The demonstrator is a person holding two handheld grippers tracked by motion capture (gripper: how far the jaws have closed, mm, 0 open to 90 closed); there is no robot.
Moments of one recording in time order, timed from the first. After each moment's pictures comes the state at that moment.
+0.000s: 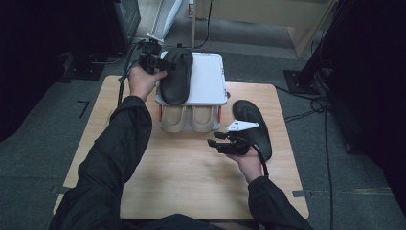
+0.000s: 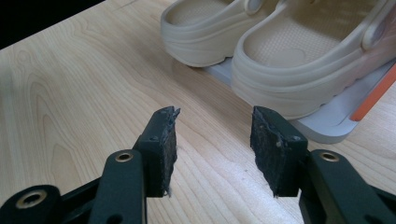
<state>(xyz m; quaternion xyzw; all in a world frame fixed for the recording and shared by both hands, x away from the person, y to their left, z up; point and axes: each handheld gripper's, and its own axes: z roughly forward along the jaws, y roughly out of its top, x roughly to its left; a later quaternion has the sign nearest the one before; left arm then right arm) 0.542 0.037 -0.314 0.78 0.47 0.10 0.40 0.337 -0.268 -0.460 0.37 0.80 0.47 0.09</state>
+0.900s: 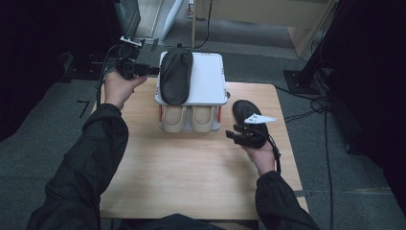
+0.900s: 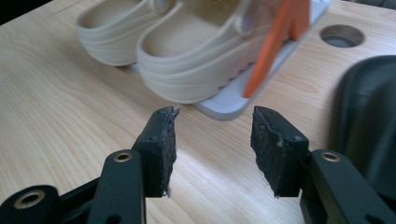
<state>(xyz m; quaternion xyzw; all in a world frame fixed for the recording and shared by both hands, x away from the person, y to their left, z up) 0.506 0.095 -0.308 0.78 0.46 0.11 0.41 0.357 -0.324 -0.462 0.43 0.77 0.45 0.14</state>
